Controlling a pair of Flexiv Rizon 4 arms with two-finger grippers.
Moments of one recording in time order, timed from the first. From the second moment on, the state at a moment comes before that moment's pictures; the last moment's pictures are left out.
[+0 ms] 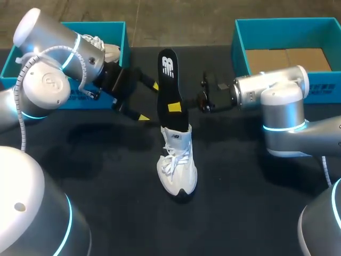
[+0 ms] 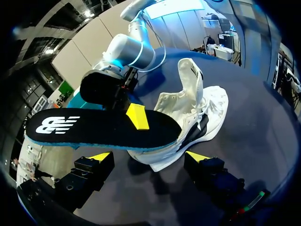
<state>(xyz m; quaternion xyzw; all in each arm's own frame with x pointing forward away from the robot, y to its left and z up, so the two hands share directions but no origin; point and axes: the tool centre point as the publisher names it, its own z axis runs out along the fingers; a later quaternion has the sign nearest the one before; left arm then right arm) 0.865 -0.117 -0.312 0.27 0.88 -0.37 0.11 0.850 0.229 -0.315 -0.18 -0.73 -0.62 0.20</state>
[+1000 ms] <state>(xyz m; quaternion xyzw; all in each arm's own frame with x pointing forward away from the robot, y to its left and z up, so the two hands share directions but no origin) 0.865 -0.116 -0.312 0.26 0.88 -0.37 0.12 0.824 0.223 -0.334 -0.22 -0.75 -0.59 0.21</state>
